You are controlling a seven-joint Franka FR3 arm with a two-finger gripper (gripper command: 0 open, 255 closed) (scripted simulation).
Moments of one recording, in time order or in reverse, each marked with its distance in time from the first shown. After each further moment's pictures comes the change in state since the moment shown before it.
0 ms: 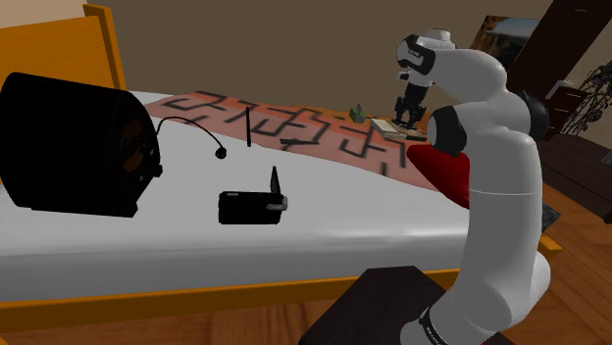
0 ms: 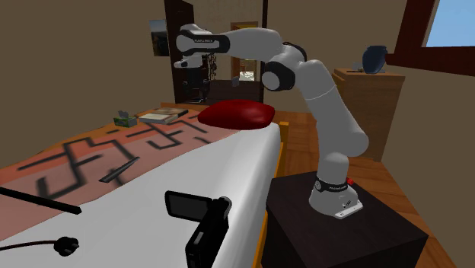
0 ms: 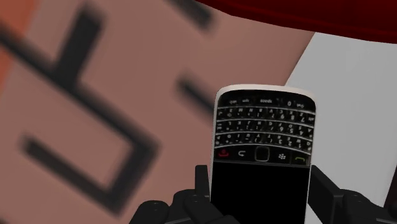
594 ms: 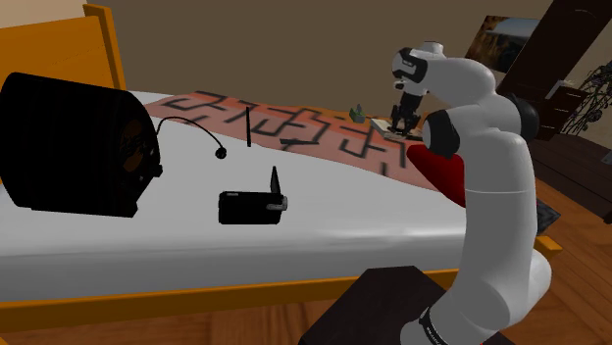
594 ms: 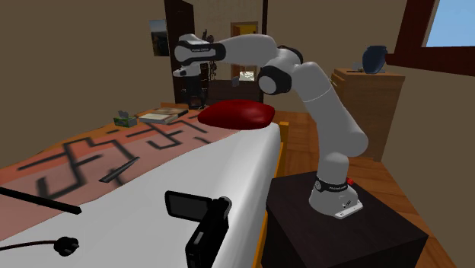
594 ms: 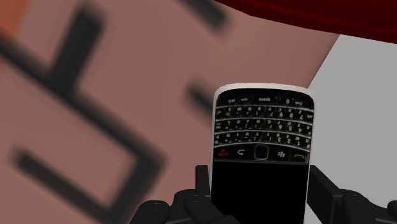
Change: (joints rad) arm -0.017 0.048 0.015 -0.032 0.027 0.068 -0.017
